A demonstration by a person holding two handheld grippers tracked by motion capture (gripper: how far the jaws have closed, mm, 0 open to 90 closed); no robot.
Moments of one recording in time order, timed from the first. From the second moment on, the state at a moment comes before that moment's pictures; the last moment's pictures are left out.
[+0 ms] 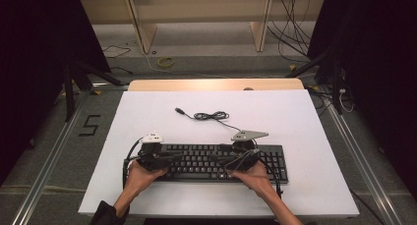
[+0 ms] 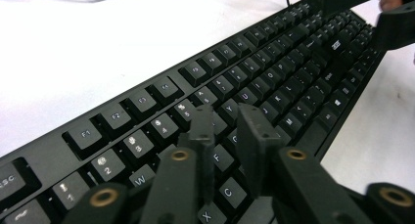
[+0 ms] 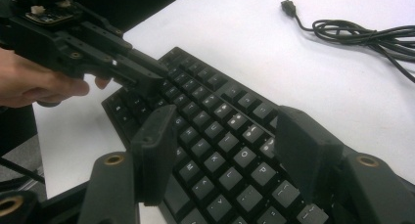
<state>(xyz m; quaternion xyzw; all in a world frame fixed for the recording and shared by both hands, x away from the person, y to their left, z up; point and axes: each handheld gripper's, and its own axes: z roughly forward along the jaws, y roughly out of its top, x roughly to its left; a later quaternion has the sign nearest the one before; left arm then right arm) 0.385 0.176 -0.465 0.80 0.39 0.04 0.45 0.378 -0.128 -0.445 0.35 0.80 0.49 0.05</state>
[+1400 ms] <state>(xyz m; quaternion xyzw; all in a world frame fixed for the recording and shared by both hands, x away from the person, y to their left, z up) 0.401 0.157 -0.475 0.84 0.40 0.04 0.37 0.363 -0.142 -0.445 0.35 0.79 0.49 0.07</state>
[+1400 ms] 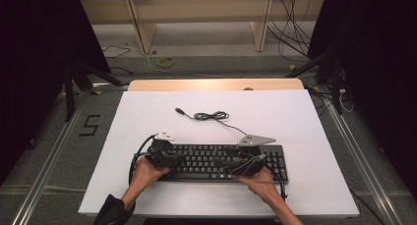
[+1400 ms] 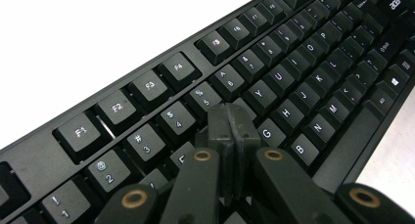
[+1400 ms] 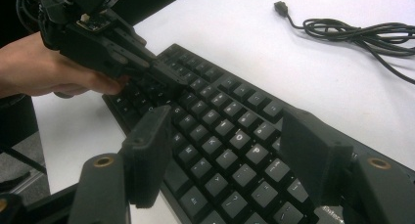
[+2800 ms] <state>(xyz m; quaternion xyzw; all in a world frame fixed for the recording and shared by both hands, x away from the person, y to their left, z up) 0.383 0.182 -0.453 0.79 0.40 0.02 0.46 0.368 -0.134 -0.446 0.35 0.80 0.49 0.07</state>
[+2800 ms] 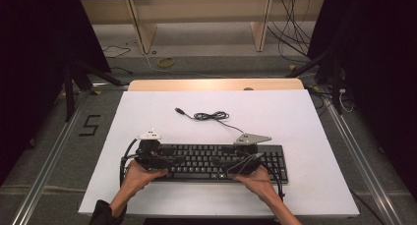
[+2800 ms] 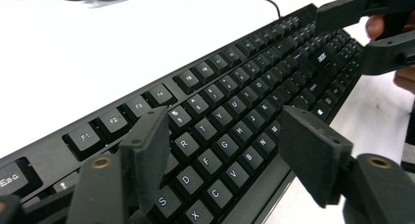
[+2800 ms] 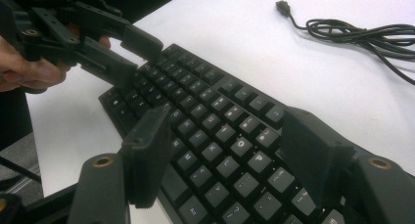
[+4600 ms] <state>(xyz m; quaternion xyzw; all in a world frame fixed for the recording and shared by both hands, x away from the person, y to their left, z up) 0.360 0.207 -0.457 0.76 0.40 0.04 0.51 0.394 -0.100 -0.464 0.35 0.84 0.41 0.07</state>
